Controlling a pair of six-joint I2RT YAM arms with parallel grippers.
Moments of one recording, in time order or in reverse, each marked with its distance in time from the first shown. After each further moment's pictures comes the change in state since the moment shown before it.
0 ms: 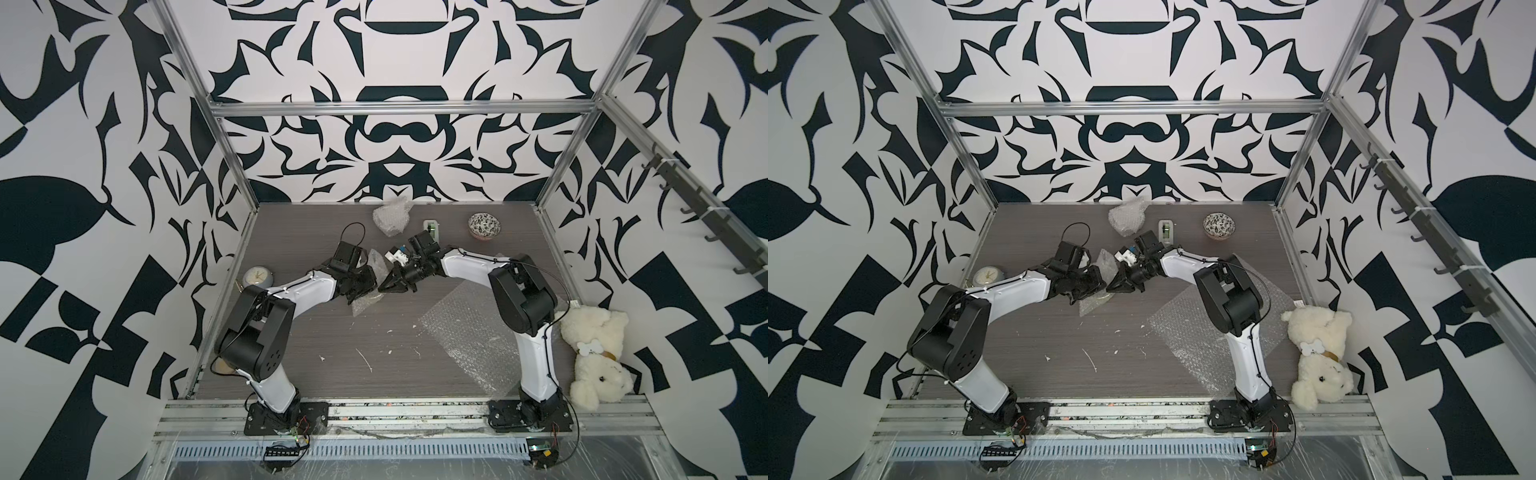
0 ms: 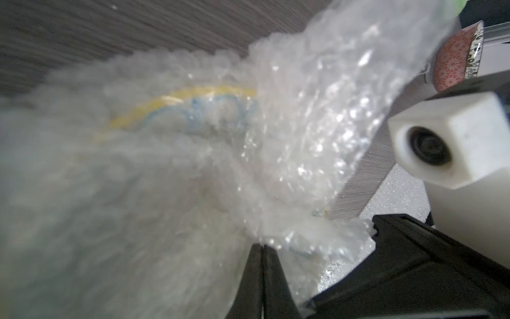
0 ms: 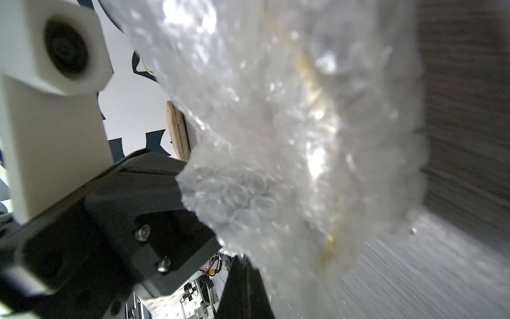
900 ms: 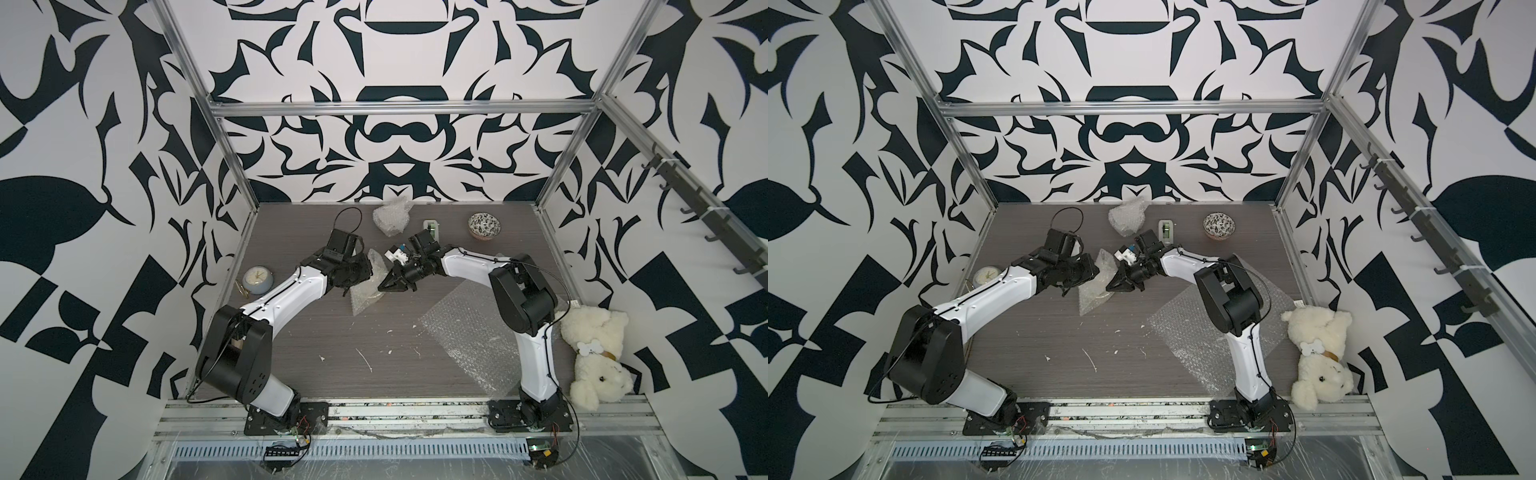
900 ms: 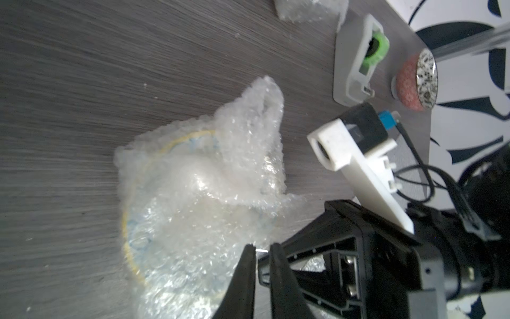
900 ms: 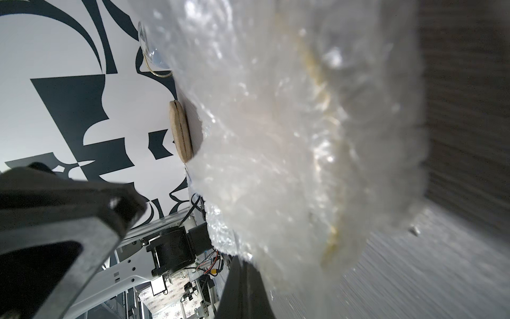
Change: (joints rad) left arm 0.002 -0.157 0.105 -0.191 -0.084 0.076; right arm 0.000 -0.002 0.008 -0.006 -0.008 -0.001
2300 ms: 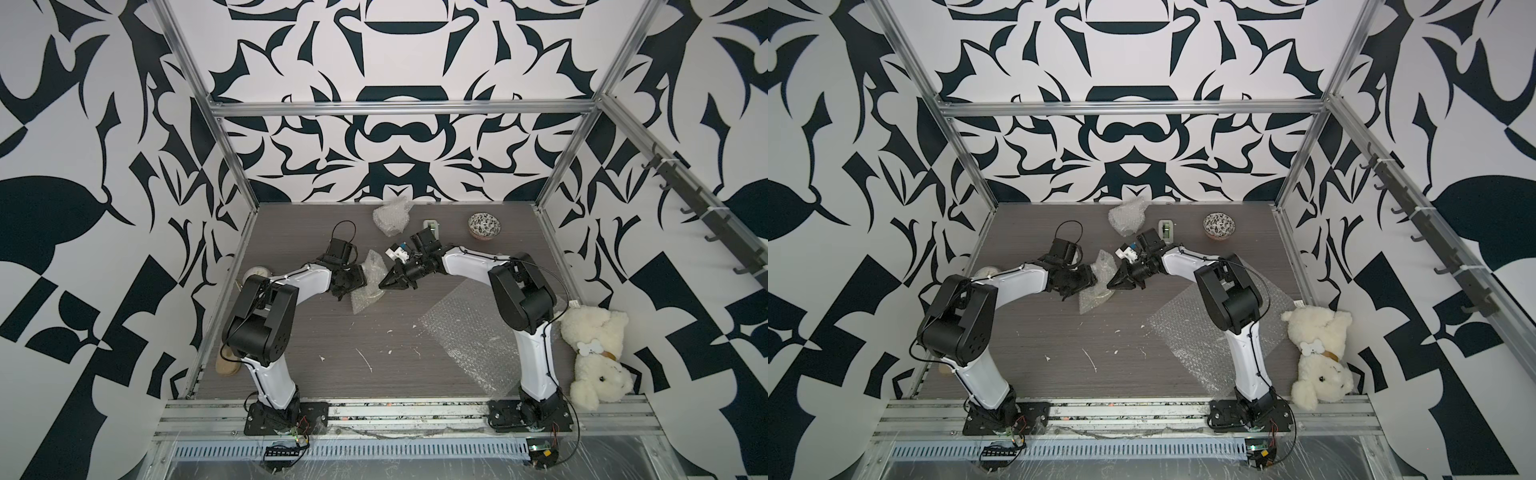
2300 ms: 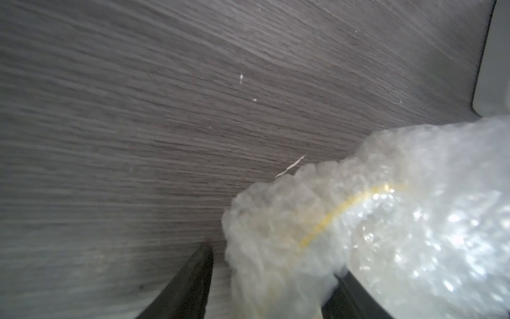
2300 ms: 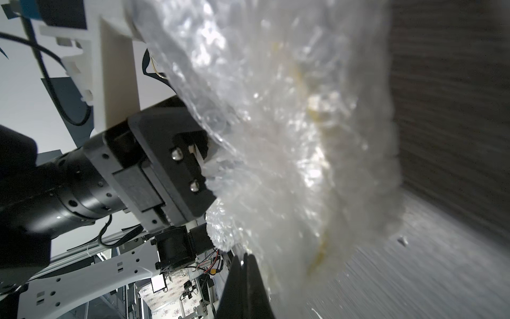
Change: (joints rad) left arm 0.088 0.238 -0.052 0.103 -0.058 0.097; right arm -0.011 0.012 0.015 0.007 -0.027 -0.020
